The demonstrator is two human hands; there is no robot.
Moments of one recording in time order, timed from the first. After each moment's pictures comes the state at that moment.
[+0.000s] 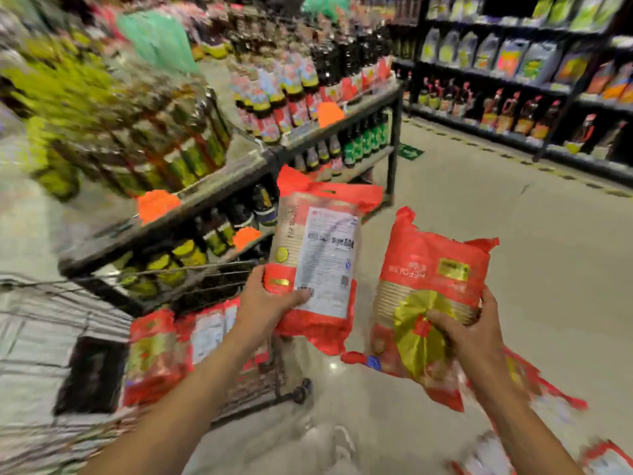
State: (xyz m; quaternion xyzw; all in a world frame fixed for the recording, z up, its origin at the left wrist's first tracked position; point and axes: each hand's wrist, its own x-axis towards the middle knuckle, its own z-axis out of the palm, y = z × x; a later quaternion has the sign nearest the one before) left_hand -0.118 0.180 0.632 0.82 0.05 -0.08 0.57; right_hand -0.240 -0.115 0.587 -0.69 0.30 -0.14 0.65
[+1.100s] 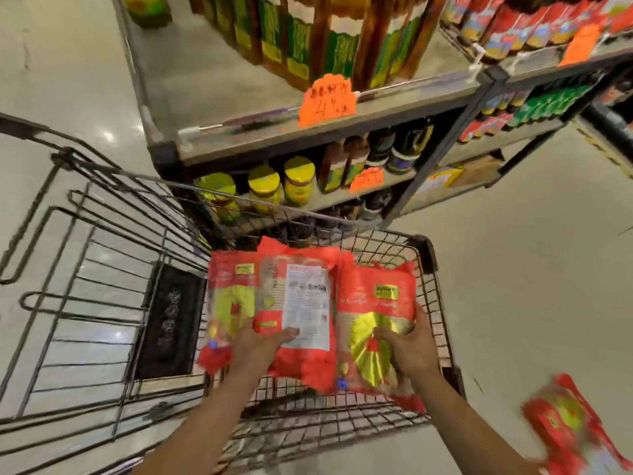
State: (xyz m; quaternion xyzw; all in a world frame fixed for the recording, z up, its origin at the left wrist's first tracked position) left_hand 0.022 0.592 0.352 0.70 0.37 -0.20 0.58; right_hand 0.021 0.320 0.372 -0.78 0.33 0.12 0.51
